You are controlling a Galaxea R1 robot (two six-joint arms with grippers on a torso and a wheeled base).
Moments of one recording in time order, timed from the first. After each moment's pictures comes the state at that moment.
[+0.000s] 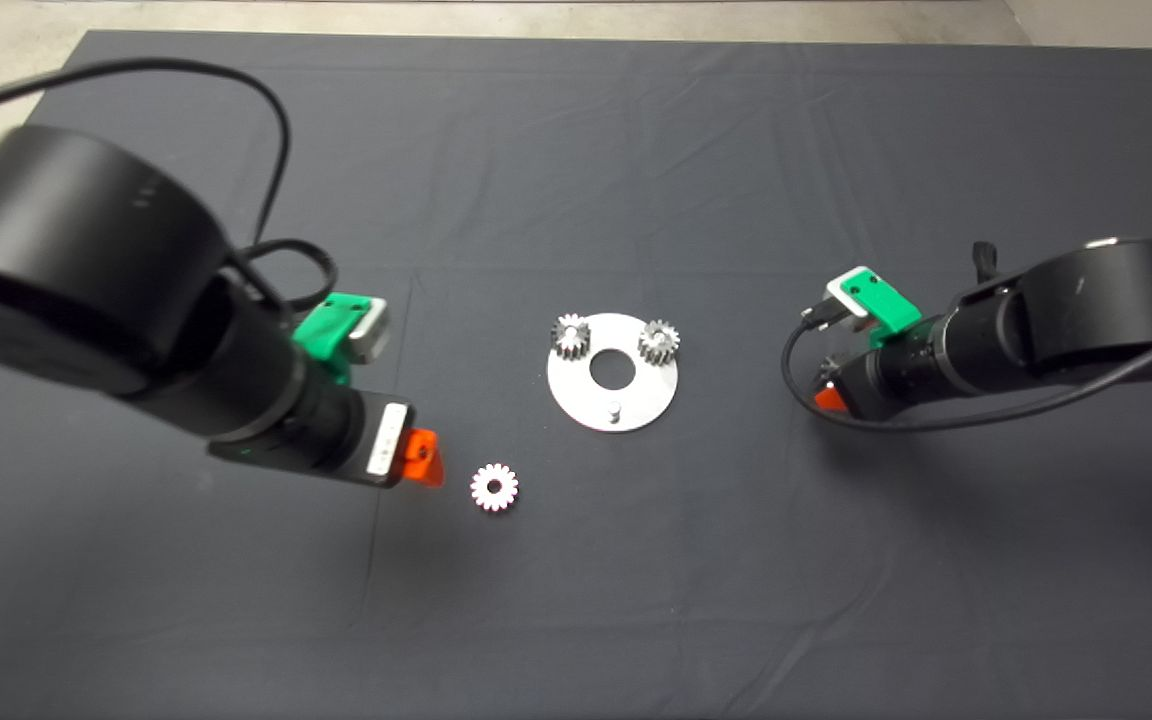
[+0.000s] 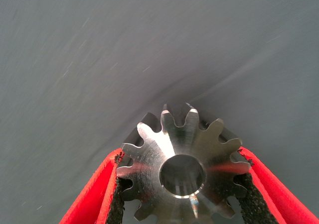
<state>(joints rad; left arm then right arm) -0.56 2.40 -0.62 0.21 1.53 -1.58 0.26 2.25 -0.77 -0.67 -1.46 1.07</state>
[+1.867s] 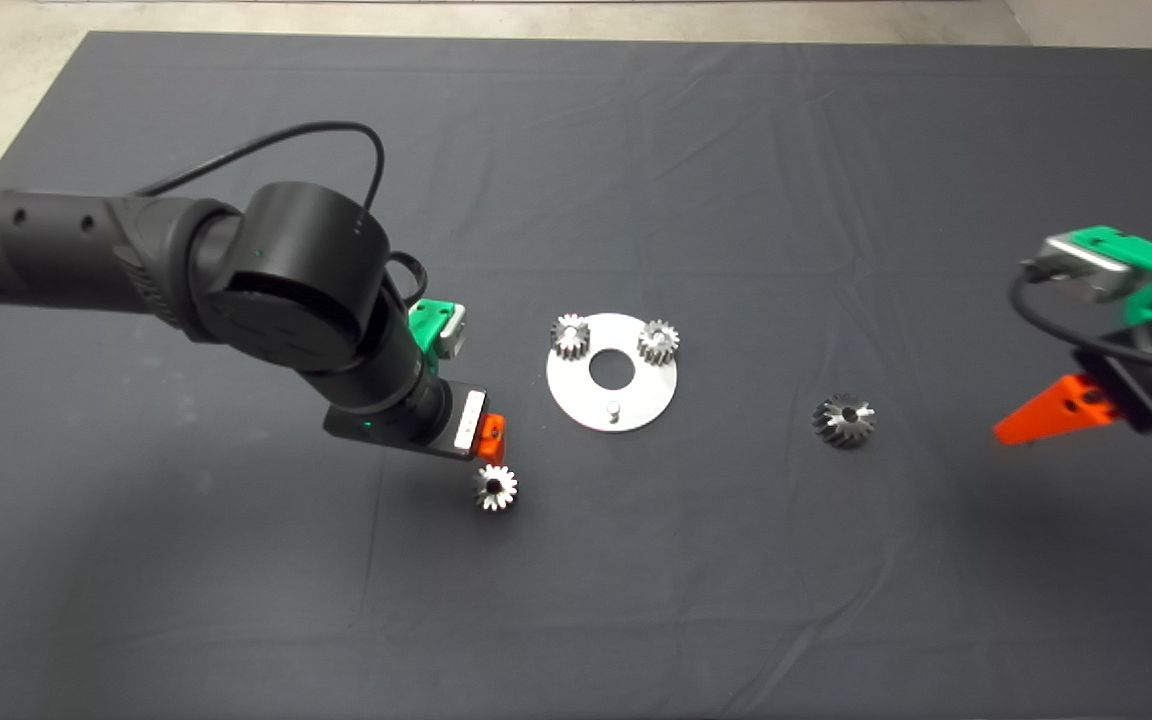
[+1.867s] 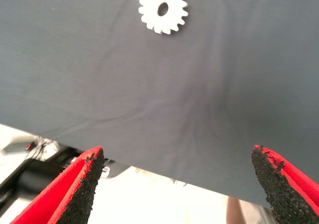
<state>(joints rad) -0.39 2.48 -0.80 0.35 1.53 -1.51 0.71 1.95 -0.56 0.06 -1.46 1.15</state>
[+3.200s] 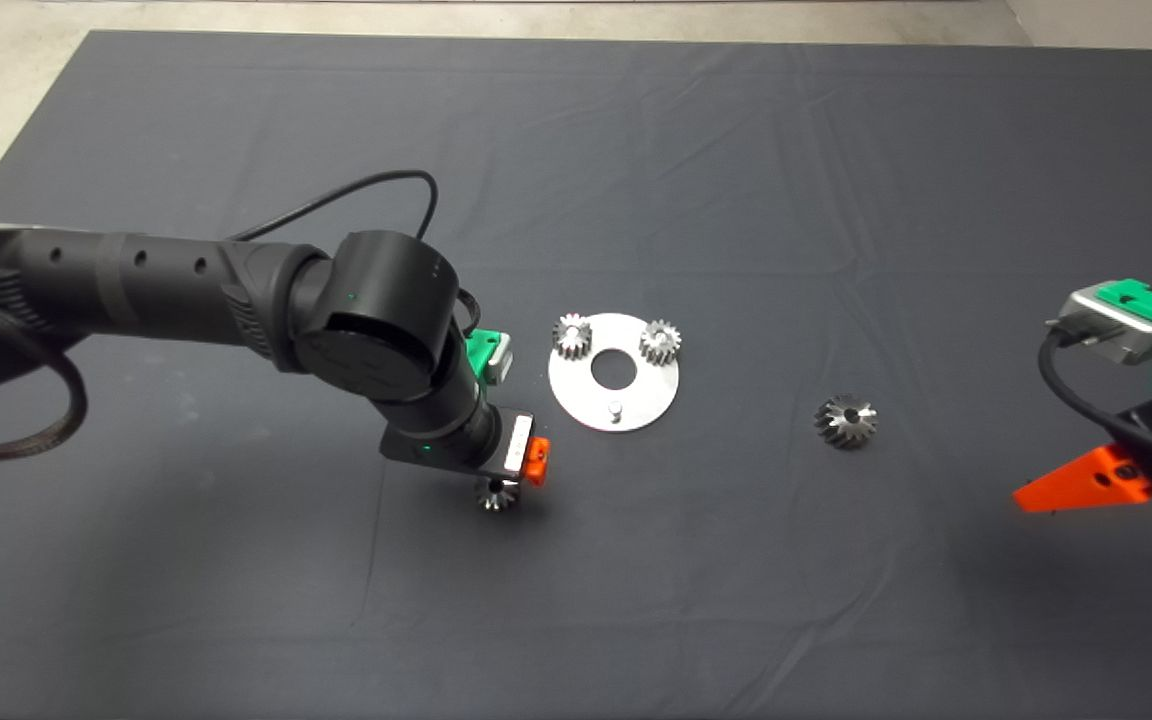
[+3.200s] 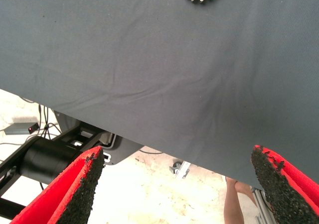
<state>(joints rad) -0.33 2.58 -0.86 0.39 1.52 -1.54 0.72 1.96 -0.47 0.10 -1.45 1.20</state>
